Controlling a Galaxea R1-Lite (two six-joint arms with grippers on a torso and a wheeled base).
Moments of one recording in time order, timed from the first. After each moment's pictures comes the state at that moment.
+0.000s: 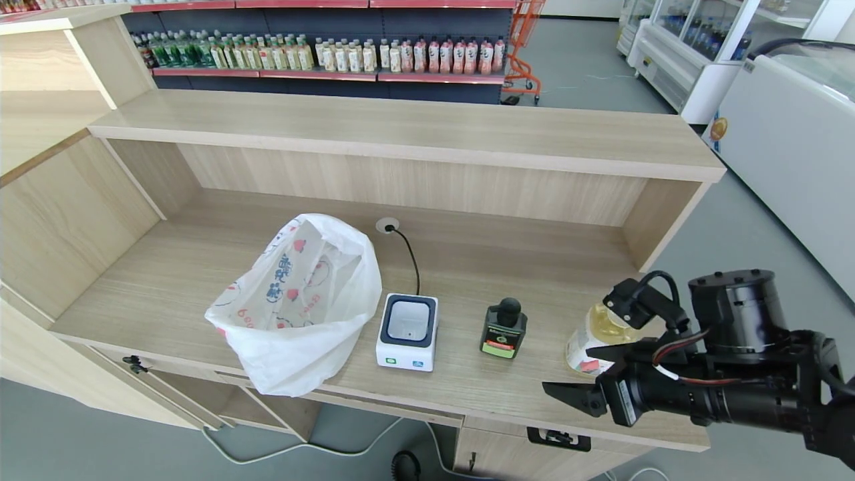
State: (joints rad) left arm -0.01 0.00 0.00 0.04 -0.05 0.03; right arm 0.43 1.62 -0.54 -0.51 0.24 -0.07
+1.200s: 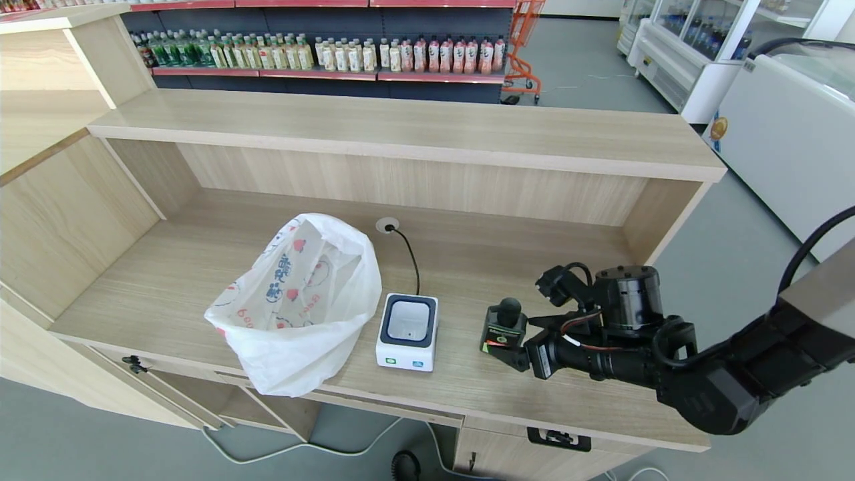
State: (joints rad) left arm -0.01 0.00 0.00 0.04 -0.05 0.03; right arm 0.46 2.00 -0.72 -0.84 0.24 -0.08
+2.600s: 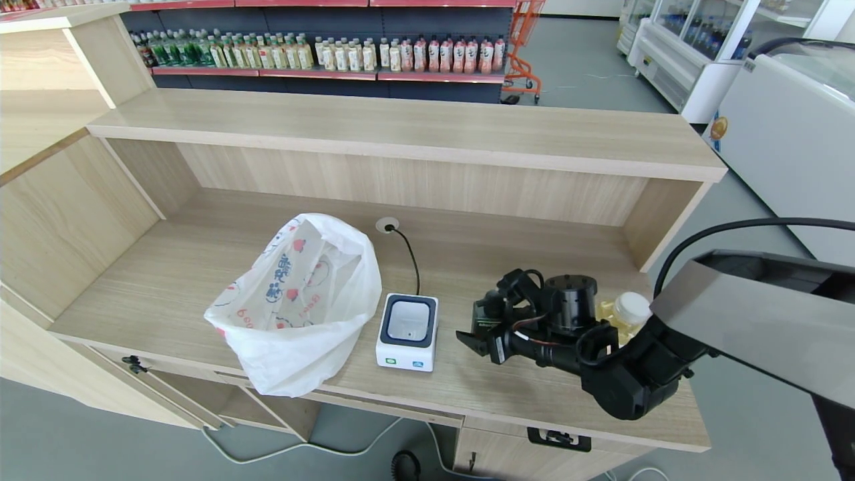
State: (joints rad) left arm -0.01 0.00 0.00 0.04 -0.05 0.03; right arm 0.48 2.29 -0.93 -1.04 0.24 -0.08
